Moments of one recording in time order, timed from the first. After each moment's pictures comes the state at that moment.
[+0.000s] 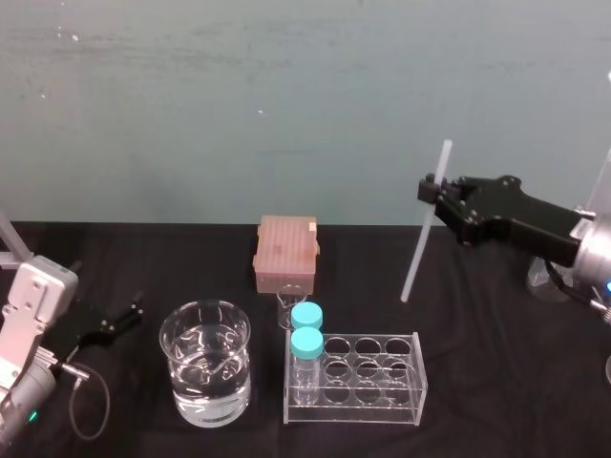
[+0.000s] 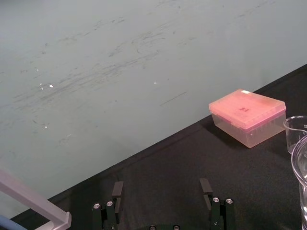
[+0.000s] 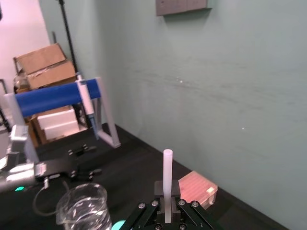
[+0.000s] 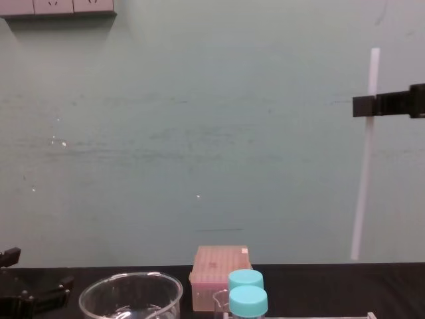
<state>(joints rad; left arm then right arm) -0.20 0.60 0.45 -1.41 -0.25 -0.12 0.03 0.33 0.73 -0.30 -1.79 0.76 0.32 0.45</state>
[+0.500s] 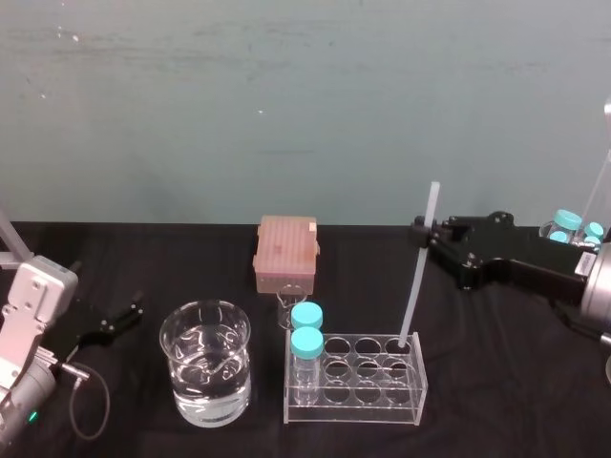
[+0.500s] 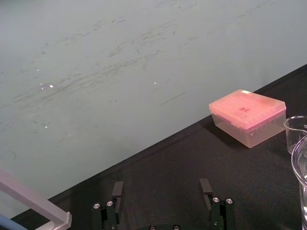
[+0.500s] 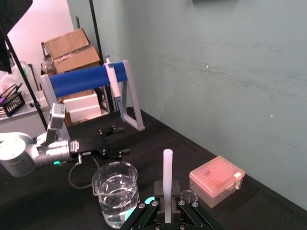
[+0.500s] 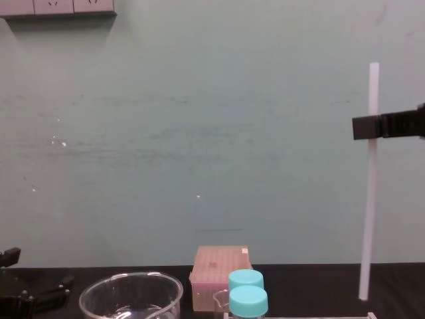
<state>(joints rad) -0.20 0.60 0.45 -1.41 -0.25 -0.12 0.03 0.28 0.82 -0.33 -1.88 0.81 0.34 0.49</state>
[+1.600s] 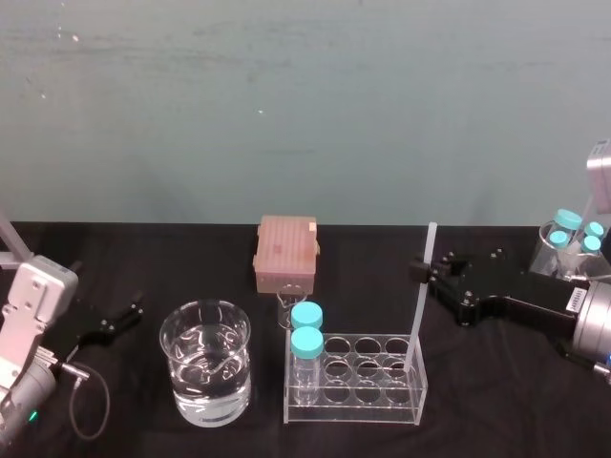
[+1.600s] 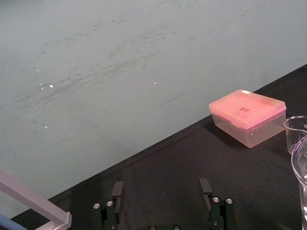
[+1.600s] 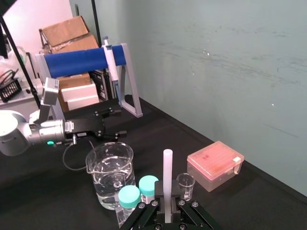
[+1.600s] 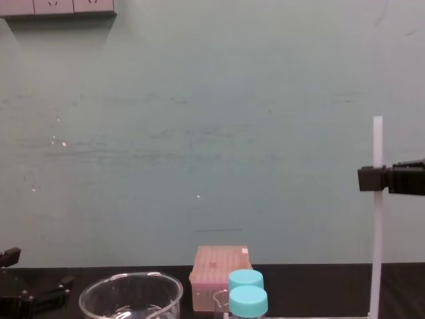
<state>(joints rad) -0.20 0.60 0.45 -1.41 -0.25 -0.12 0.03 0.26 0.84 -0.40 -1.80 0.77 0.22 0.50</state>
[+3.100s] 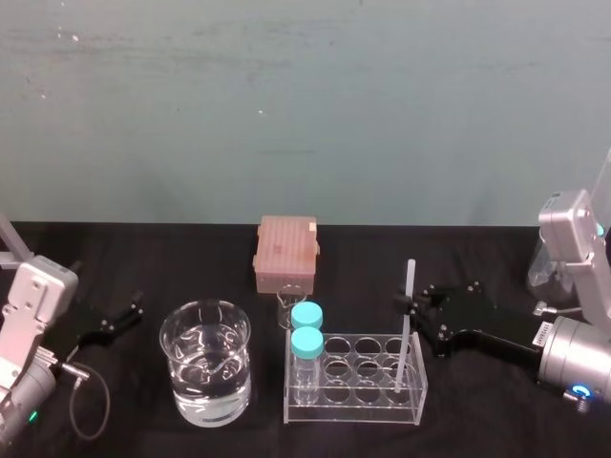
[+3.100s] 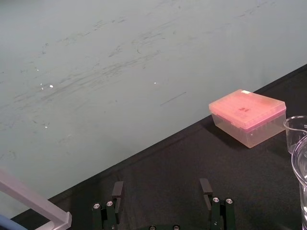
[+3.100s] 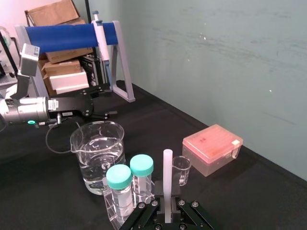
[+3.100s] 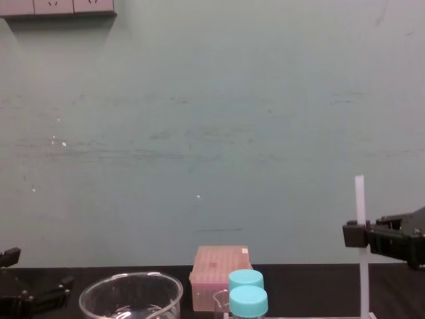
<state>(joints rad) -0.20 0.60 0.45 -1.41 -0.25 -0.12 0.03 0.23 0.73 -0.42 -1.71 0.61 0.16 0.51</state>
